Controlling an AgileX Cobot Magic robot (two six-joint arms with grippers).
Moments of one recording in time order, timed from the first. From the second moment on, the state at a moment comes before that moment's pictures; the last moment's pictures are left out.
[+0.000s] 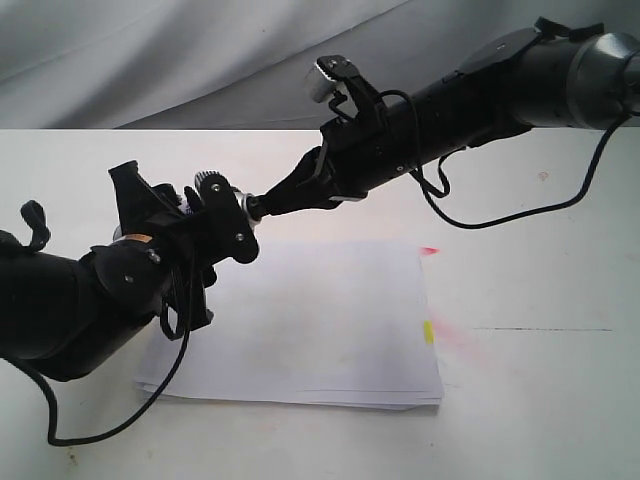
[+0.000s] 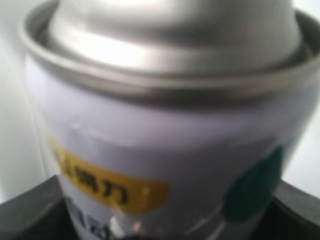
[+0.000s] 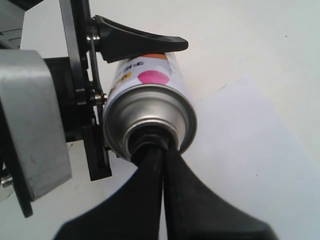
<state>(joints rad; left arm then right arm) -0.71 1.78 -0.74 -1.20 -0.62 1.87 0.39 2.03 -1.47 1.16 0.99 -1.31</state>
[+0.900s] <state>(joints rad) -0.71 1.78 -0.74 -1.20 -0.62 1.87 0.39 2.03 -1.47 1.16 0.99 -1.31</state>
